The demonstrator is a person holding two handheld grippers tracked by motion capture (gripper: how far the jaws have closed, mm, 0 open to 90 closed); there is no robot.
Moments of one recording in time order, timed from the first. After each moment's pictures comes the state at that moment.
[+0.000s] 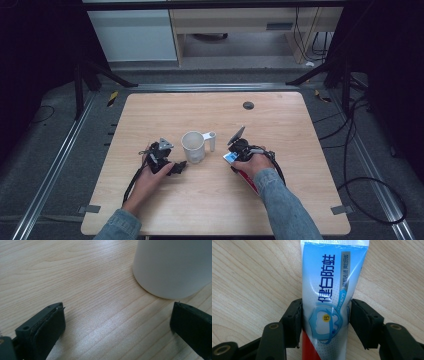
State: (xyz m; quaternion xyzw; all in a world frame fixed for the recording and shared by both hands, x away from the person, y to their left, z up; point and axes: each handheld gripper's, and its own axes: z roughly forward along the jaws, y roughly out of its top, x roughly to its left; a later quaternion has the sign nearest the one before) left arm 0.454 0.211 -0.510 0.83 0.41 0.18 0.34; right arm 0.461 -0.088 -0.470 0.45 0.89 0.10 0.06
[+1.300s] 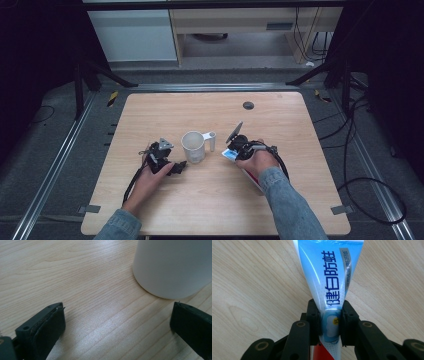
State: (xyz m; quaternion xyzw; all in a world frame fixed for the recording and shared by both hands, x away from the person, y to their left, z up) left arm 0.454 0.211 -0.510 0.83 0.41 0.18 0.34; right arm 0.456 -0.087 -0.439 0.39 0.91 0.10 0.08
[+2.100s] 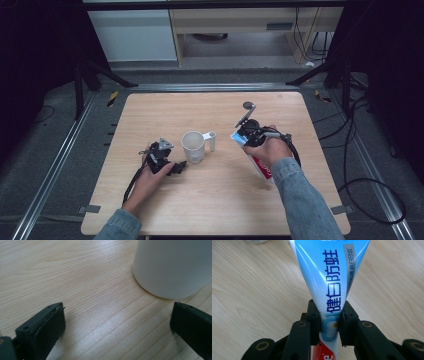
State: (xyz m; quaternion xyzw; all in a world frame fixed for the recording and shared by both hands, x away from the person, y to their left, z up) left arm 0.454 0.211 -0.510 0.82 0.41 0.18 0.34; right arm 0.457 -0.111 -0.378 0.41 0.90 0.14 0.12
